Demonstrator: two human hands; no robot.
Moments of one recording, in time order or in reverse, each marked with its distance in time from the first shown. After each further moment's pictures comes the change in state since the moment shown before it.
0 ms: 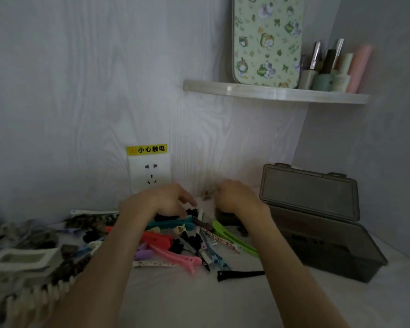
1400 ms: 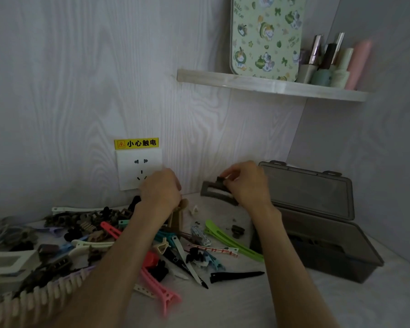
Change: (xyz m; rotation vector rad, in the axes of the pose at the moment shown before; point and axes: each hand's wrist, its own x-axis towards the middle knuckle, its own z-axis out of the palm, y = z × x) left_hand 0.032 0.002 0.021 -0.078 0.615 -0.217; right_hand 0.011 0.034 -0.003 0.344 0.452 -0.045
